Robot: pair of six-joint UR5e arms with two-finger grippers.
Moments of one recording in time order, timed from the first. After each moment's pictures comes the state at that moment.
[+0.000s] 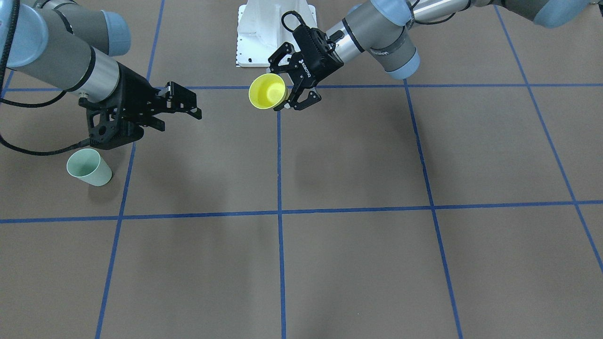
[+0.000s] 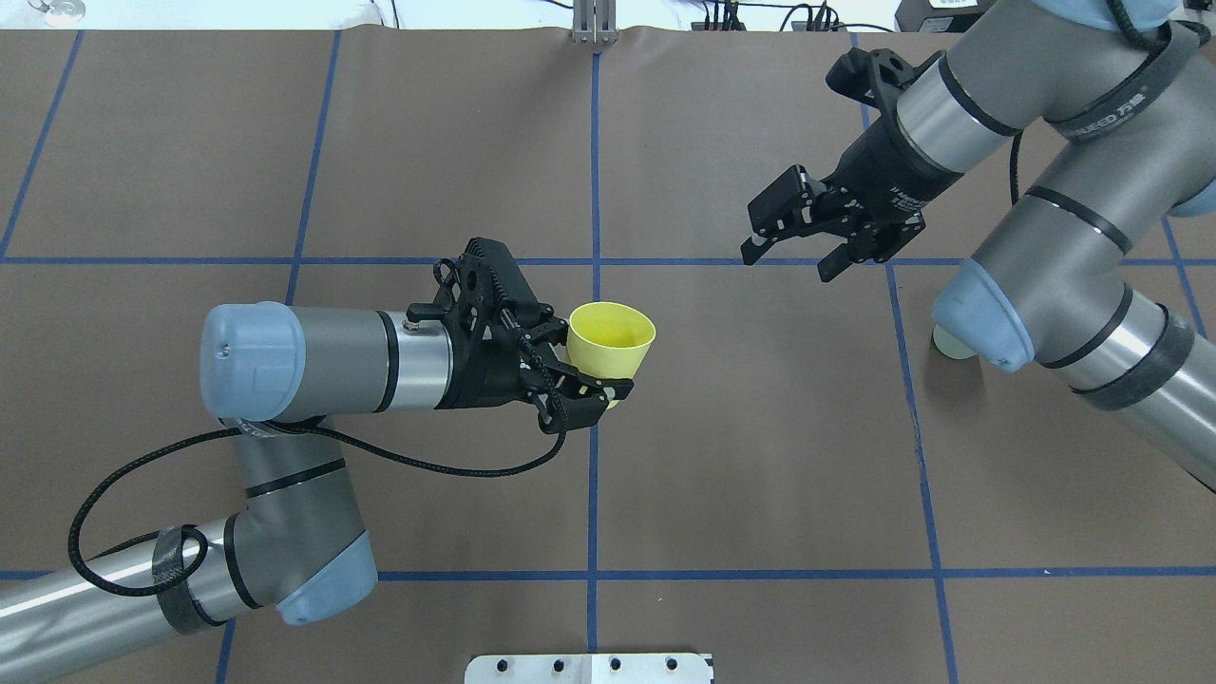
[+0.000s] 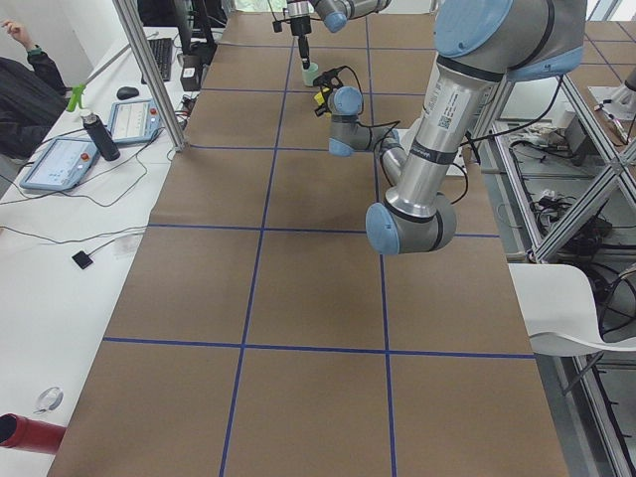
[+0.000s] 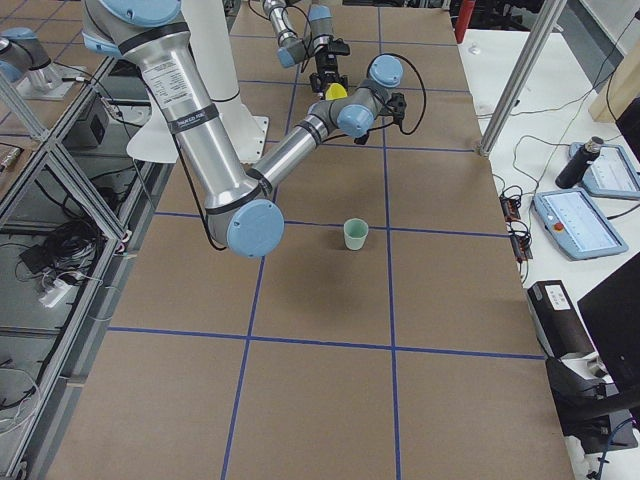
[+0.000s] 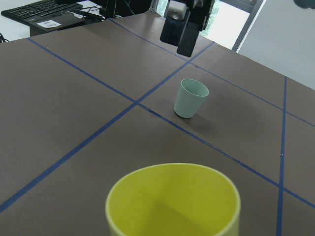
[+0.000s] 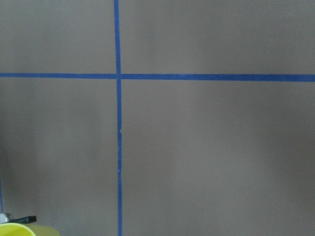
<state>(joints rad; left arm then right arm) -0.46 -2.09 -1.68 -2.67 -1.81 -0.57 0.90 -1.09 1.81 -1.35 2.53 1.07</state>
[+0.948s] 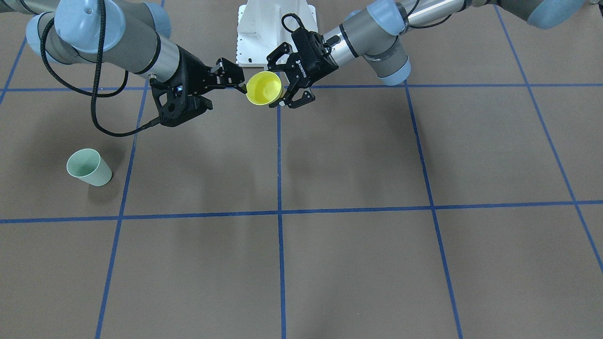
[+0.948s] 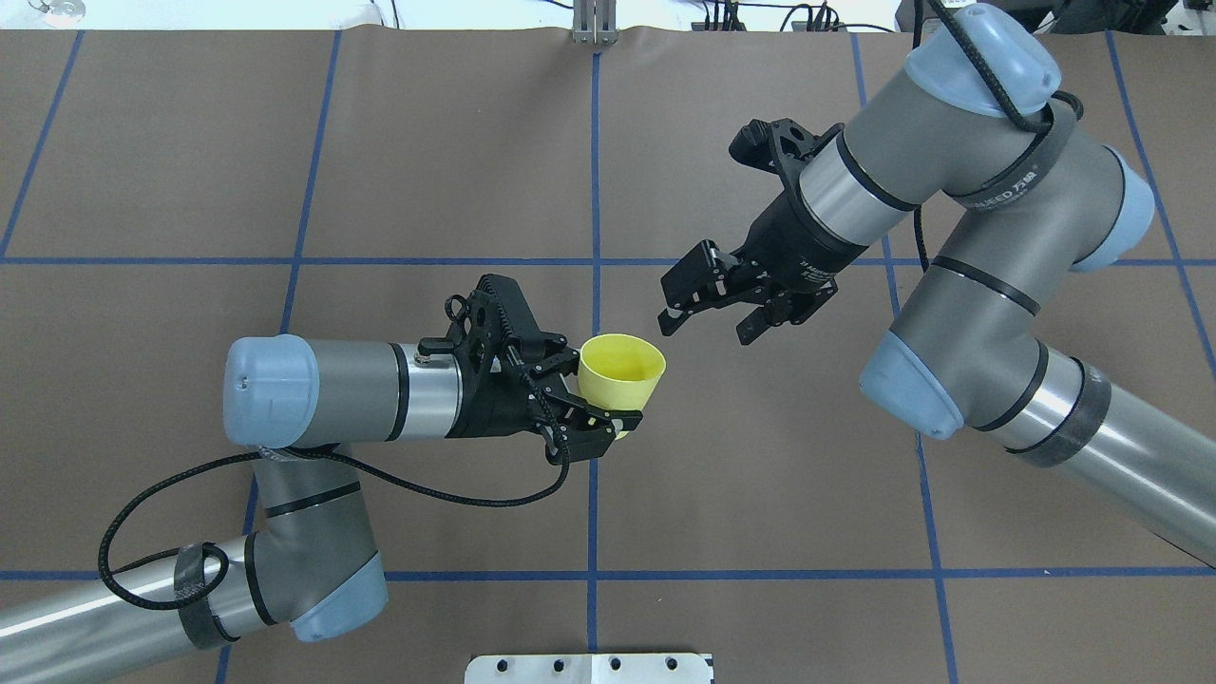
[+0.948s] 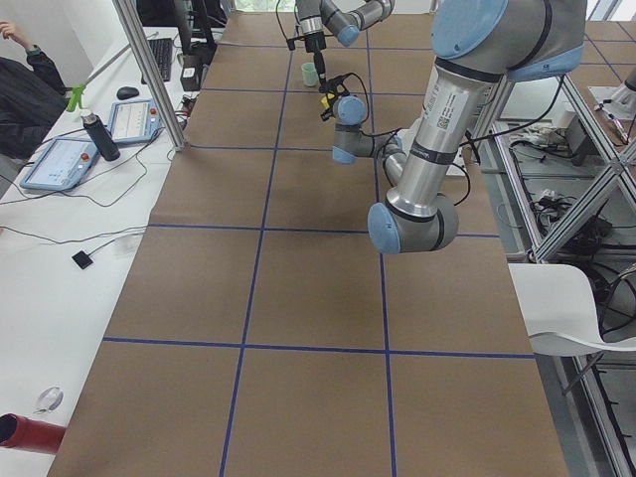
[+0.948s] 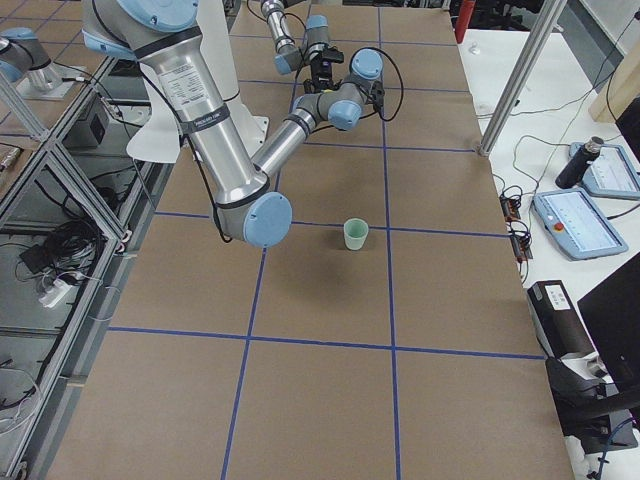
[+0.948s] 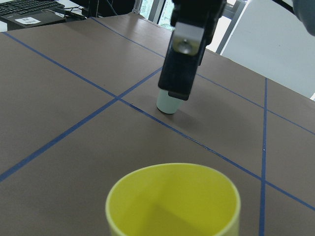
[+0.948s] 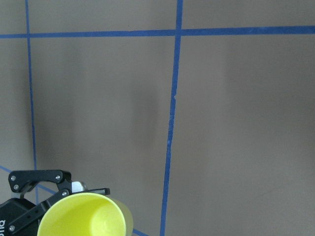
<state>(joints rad) -0.42 -2.10 -1.63 -2.78 -1.81 -0.57 0.77 -1.05 1.81 -1.28 2.51 1.13</state>
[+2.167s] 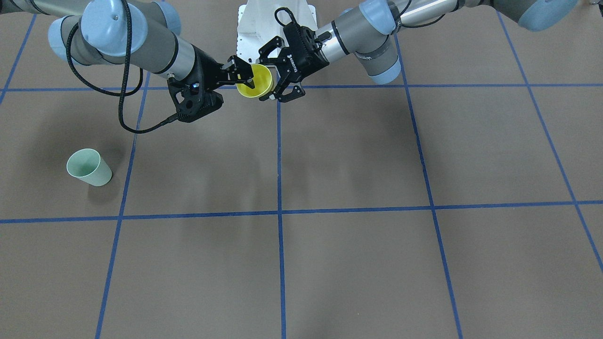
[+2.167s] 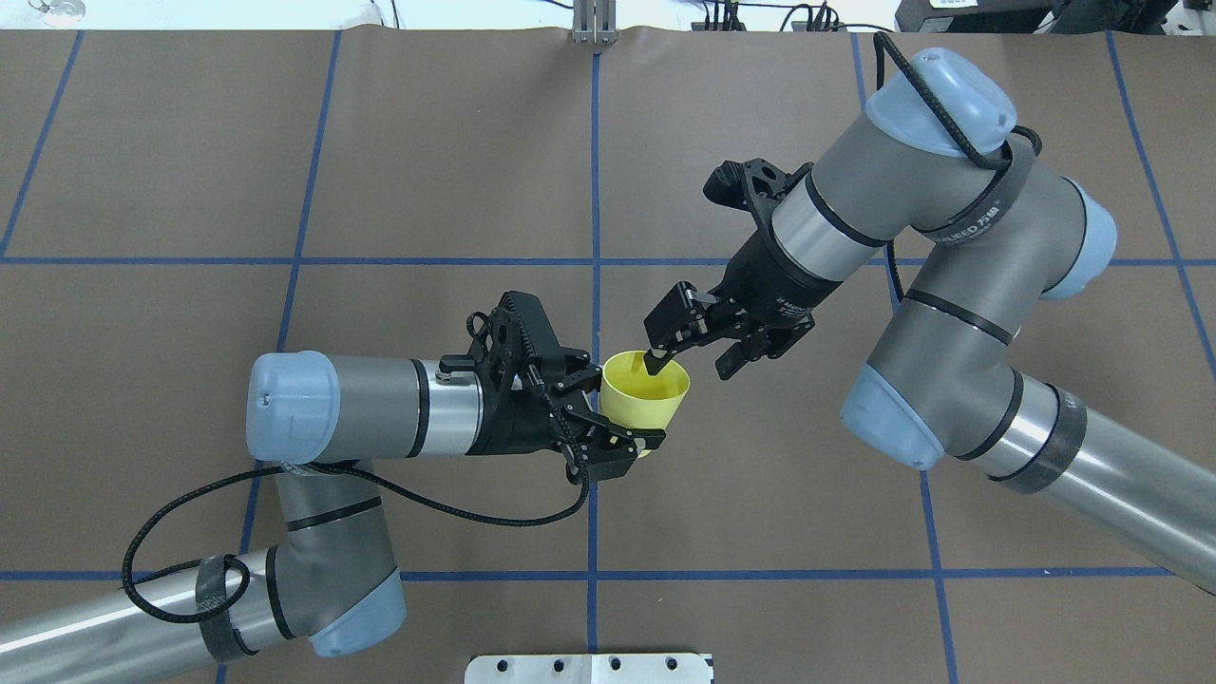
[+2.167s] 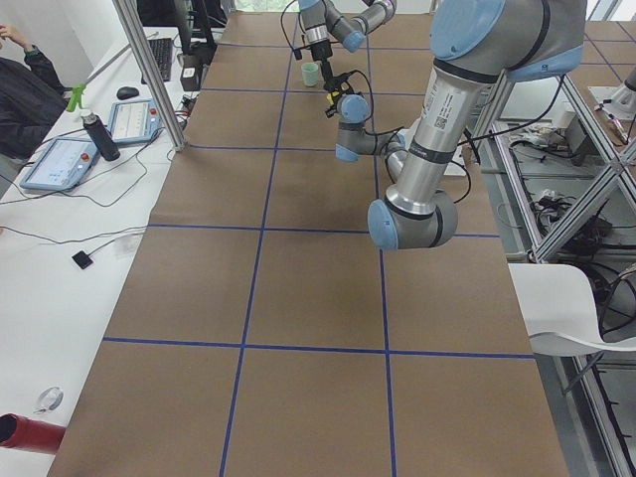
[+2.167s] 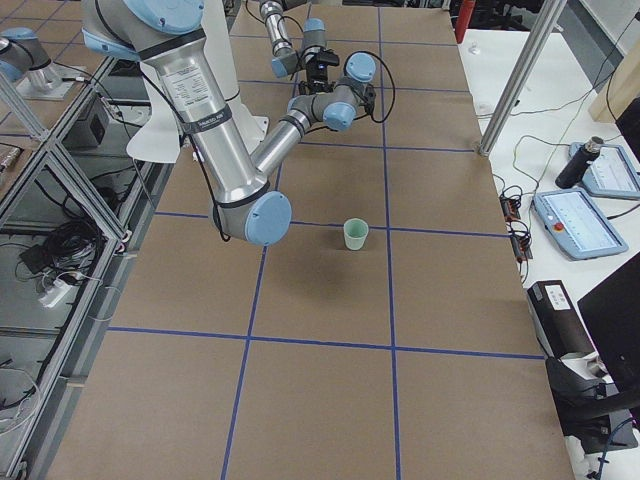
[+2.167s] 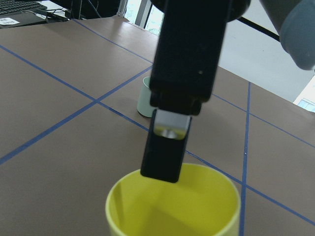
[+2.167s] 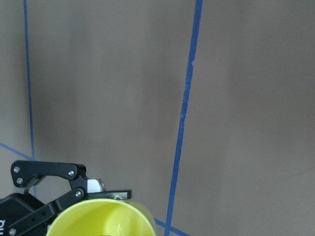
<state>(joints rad) -0.39 -2.13 -1.61 -2.80 -1.80 -0.58 0.72 -1.04 1.80 -1.28 2.50 1.13</state>
